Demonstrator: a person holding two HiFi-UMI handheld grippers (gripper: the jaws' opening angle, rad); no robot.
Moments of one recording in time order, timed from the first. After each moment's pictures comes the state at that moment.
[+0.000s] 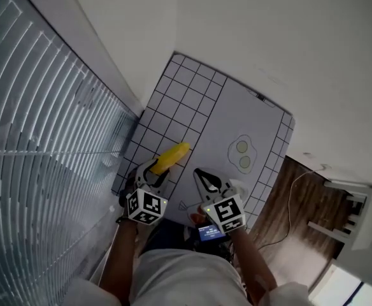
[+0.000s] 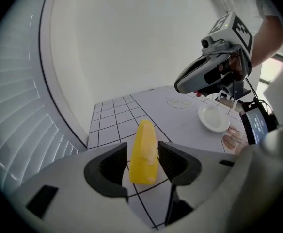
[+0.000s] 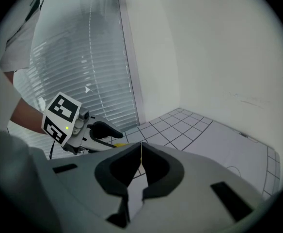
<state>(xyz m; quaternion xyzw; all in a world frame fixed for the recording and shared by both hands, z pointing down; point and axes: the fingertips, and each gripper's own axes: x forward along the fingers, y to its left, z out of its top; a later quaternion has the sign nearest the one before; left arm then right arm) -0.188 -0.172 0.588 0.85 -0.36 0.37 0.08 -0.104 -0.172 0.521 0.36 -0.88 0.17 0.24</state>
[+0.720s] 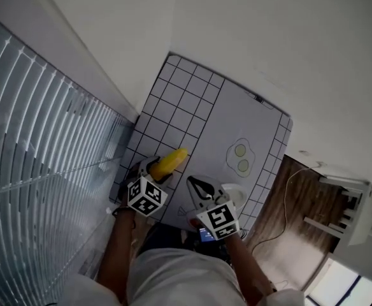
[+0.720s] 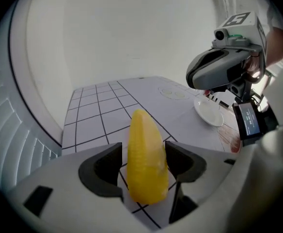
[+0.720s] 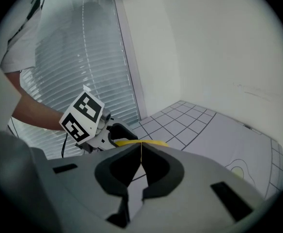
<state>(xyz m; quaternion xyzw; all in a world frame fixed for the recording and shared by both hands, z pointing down) -0.175 -0.190 0.631 0.86 -0.26 0.41 0.14 -0.122 -0.171 0.537 0.36 -0.87 0.21 0.26</state>
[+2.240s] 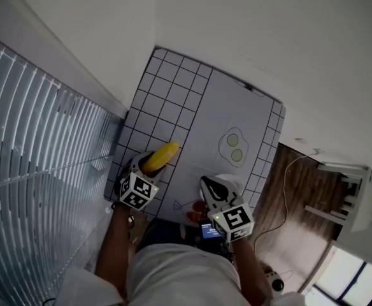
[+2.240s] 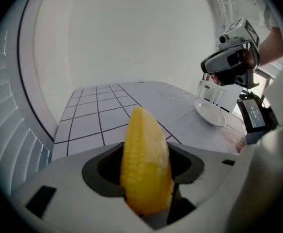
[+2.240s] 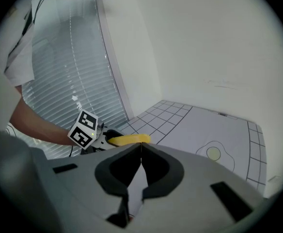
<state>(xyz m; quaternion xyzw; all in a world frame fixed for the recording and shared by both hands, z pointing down) -0.170 -0.188 0.645 0.88 -0.27 0.36 0.14 -0.060 -0.148 0.519 0.43 -0.84 0.25 0.24</state>
